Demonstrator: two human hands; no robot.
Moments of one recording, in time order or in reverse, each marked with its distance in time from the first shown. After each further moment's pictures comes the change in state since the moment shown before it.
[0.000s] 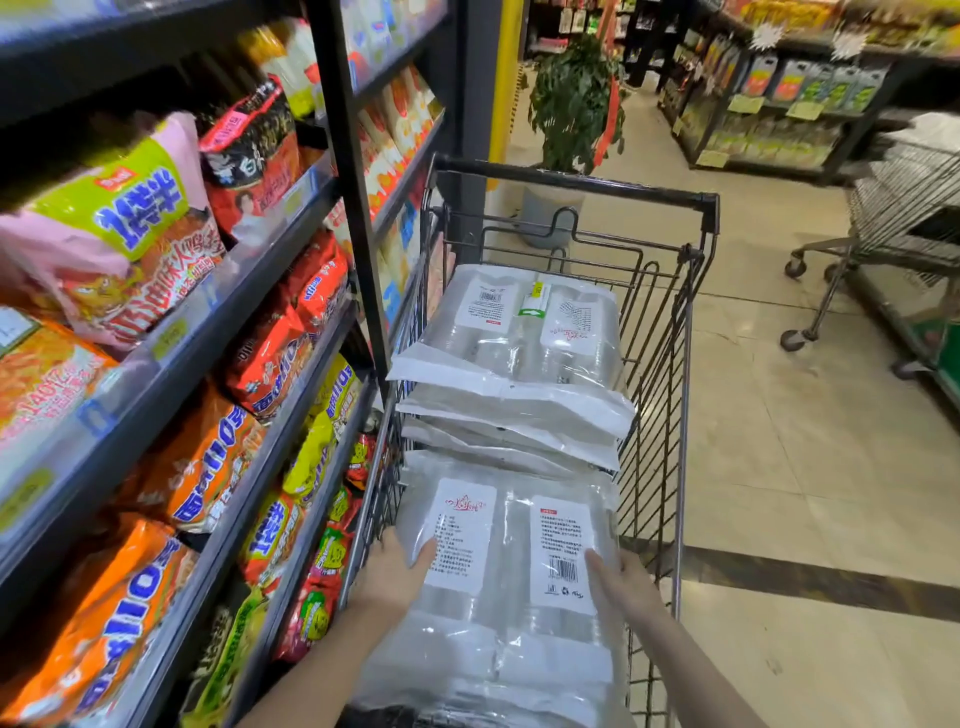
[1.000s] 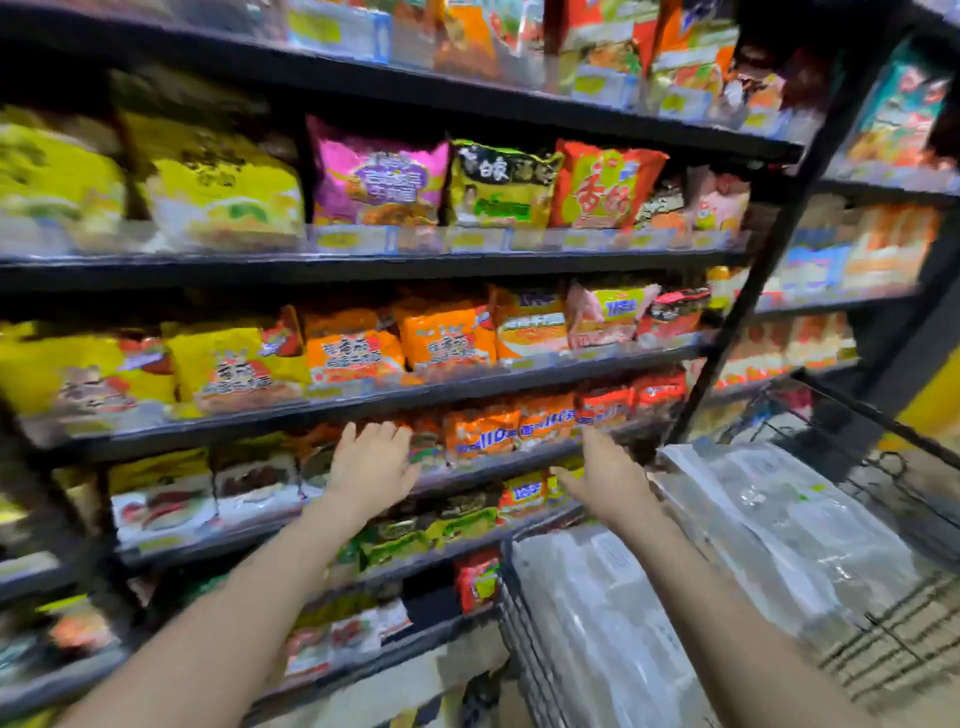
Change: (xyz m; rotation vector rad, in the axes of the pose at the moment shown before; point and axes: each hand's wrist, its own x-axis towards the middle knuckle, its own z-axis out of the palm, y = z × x) left_hand -0.391 -0.055 -0.069 0.450 0.870 -0.397; right_hand -0.249 -0.136 -0.010 -0.847 -0.220 -1.528
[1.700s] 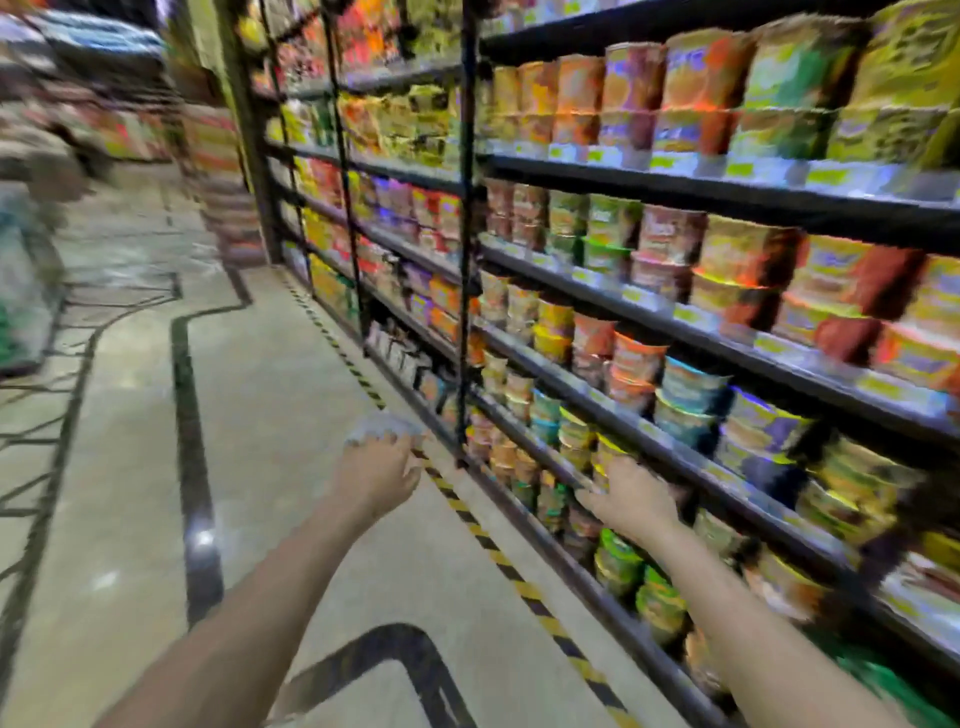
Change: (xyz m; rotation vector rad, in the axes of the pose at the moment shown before) left_hand -0.735 -0.274 -0.158 0.275 -0.097 -1.395; right_hand -0.406 -0.572 0.116 0.074 -0.425 -1.285
